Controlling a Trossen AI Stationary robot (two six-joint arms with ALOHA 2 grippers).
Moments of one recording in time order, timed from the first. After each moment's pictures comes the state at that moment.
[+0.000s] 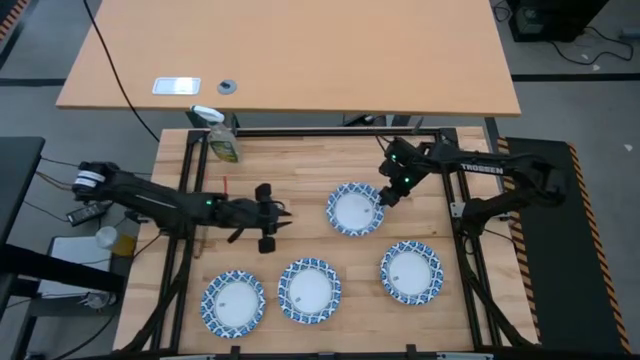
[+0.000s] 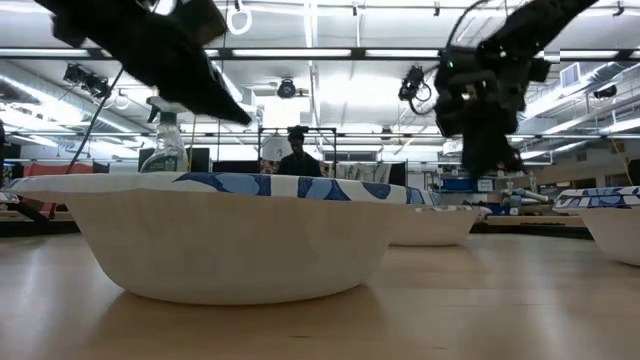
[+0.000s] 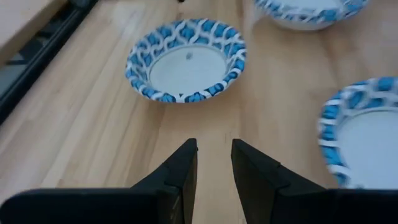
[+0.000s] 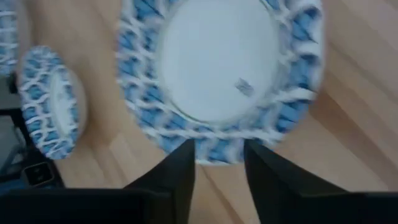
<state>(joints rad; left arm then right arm) -0.15 1.18 0.60 0.03 -0.30 -0.03 -0.52 1.31 0.78 -0.67 -0.51 0.38</state>
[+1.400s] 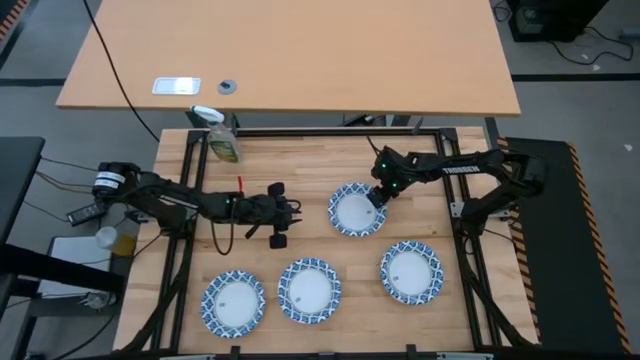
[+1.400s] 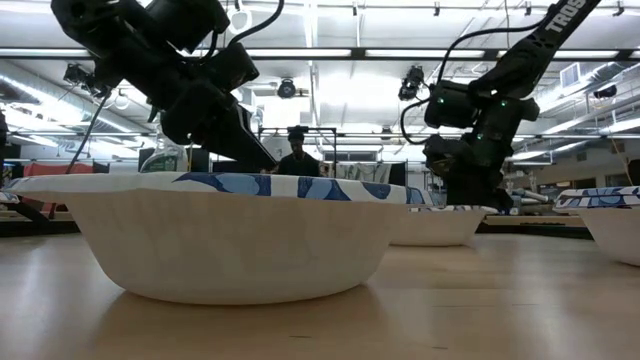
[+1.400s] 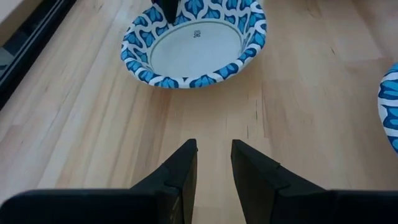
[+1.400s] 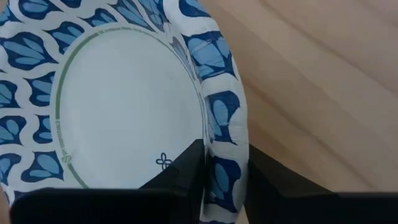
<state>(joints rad) -0.05 1.39 0.60 0.20 -0.22 0.10 -0.50 1.49 0.67 -0.33 -0.28 0.45</state>
